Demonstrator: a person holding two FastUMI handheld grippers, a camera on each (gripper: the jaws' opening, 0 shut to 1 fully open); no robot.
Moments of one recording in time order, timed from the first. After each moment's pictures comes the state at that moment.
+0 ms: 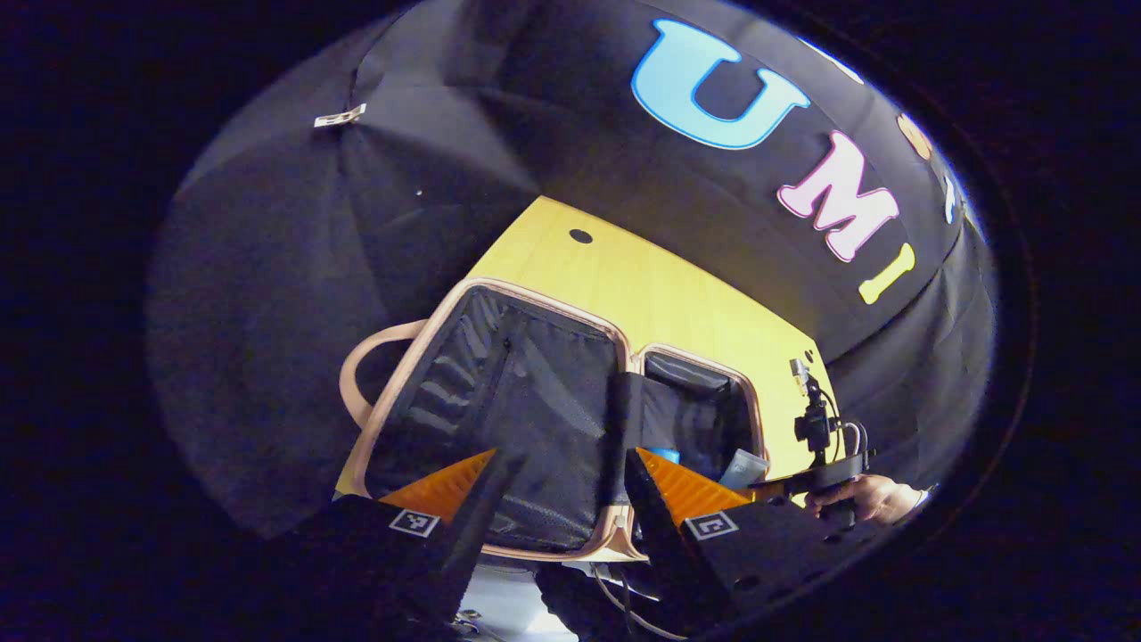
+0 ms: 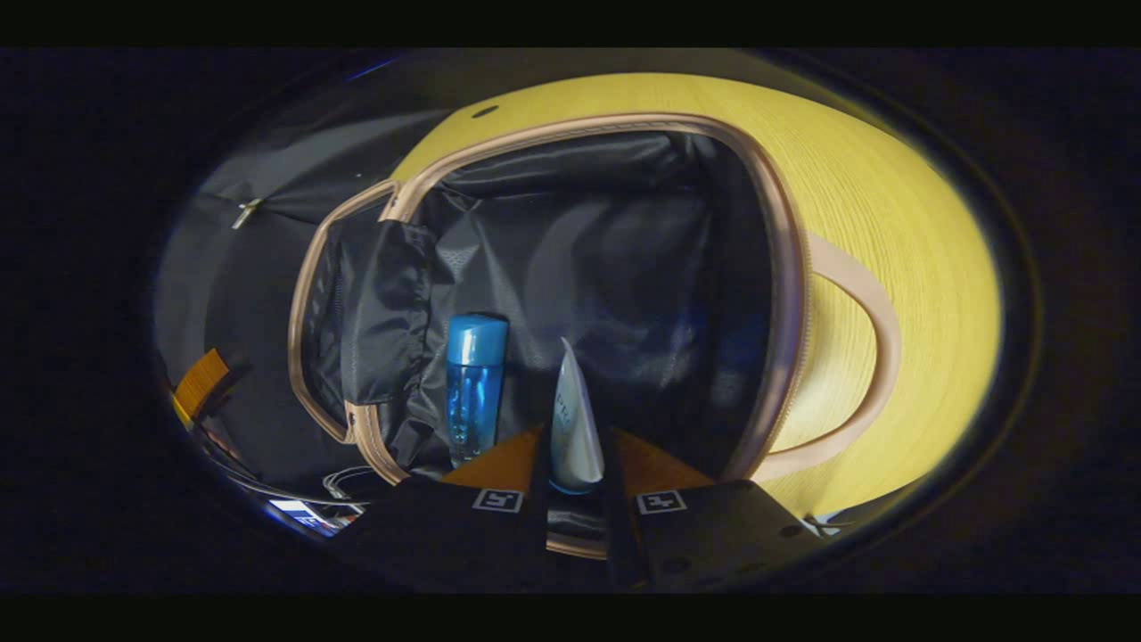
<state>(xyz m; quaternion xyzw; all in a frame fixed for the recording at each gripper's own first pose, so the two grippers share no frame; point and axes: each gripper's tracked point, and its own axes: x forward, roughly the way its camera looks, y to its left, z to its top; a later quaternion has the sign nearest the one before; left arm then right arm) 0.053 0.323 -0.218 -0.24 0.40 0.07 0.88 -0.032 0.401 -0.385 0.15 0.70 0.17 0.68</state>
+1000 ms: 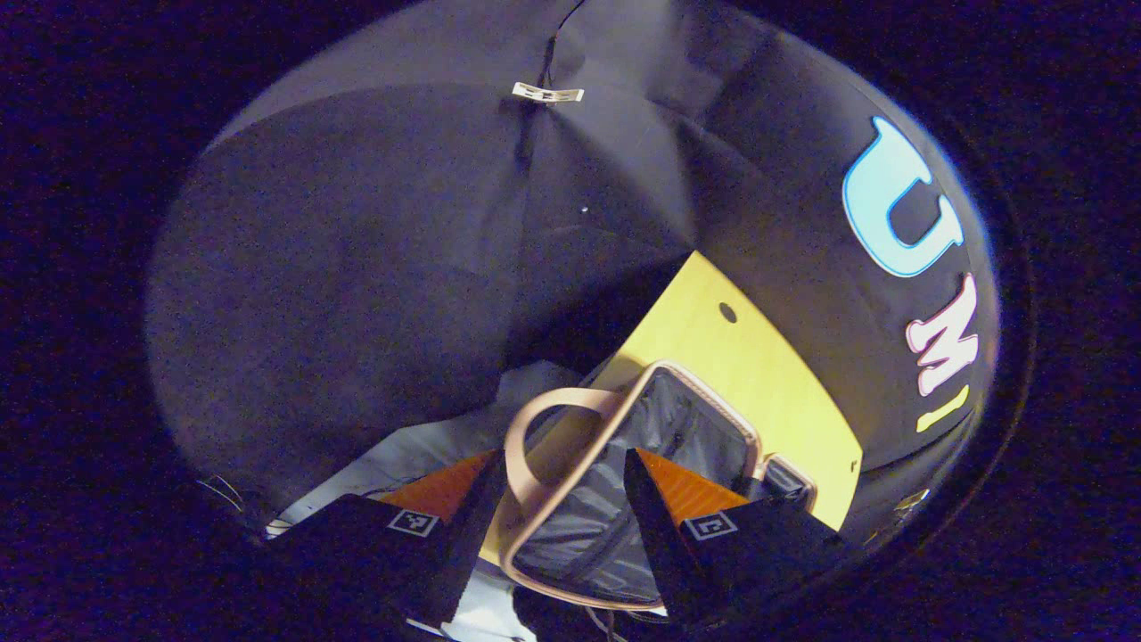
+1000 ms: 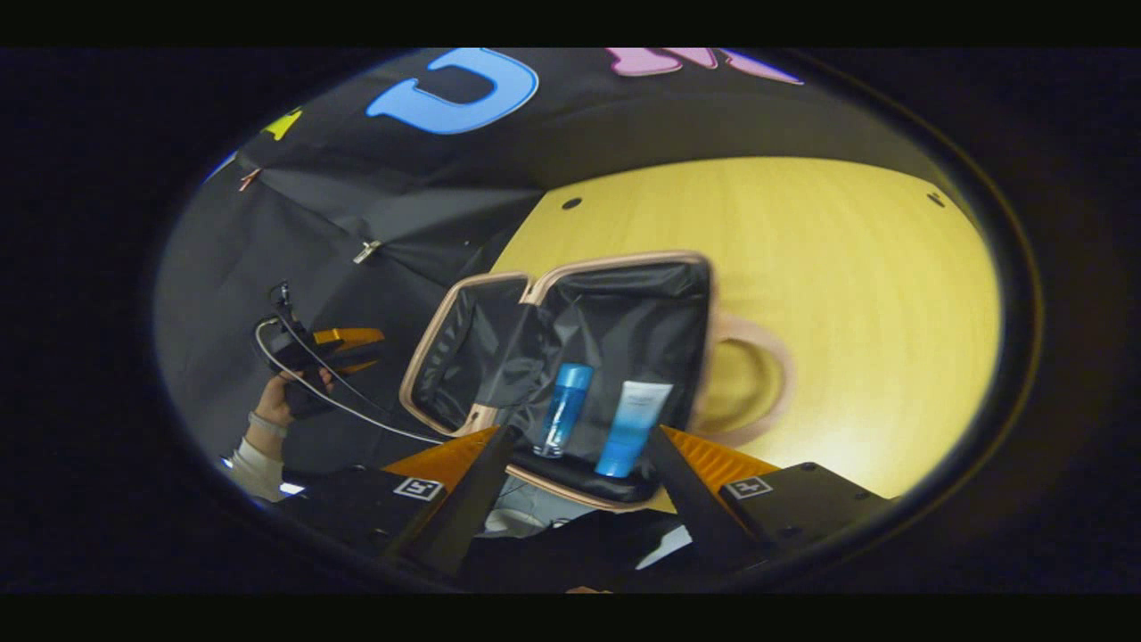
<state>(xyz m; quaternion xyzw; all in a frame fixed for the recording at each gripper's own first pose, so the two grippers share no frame) 0.053 0.508 -0.265 -0.30 0.41 0.24 0.83 -0.016 0.332 -0.253 0.23 0.50 0.25 0.79</state>
